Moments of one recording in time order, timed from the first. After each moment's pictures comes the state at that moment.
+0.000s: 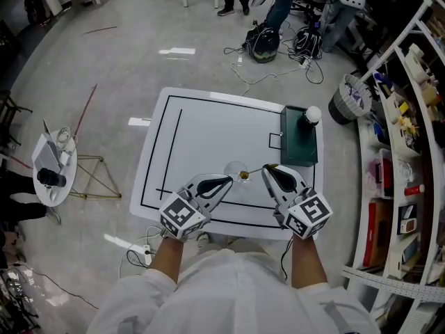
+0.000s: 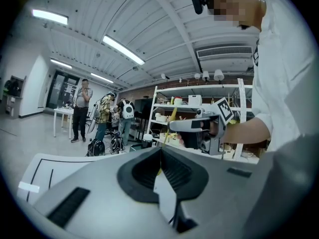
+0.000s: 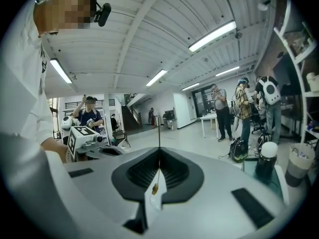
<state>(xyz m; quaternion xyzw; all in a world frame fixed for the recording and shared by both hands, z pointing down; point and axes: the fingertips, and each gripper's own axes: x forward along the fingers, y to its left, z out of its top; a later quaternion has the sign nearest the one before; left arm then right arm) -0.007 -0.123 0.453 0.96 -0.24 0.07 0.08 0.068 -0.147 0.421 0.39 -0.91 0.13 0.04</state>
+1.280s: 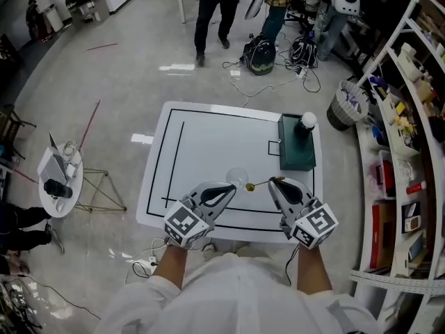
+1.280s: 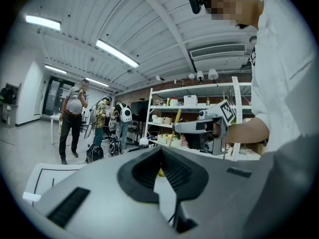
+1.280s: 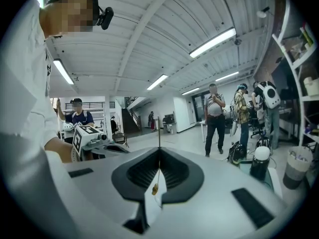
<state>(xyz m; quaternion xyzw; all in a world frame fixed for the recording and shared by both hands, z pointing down) -0.003 -0.109 0.431 0.97 -0.23 0.07 0.05 0.080 -0.118 0.402 0.39 -0.91 0.10 0.03</state>
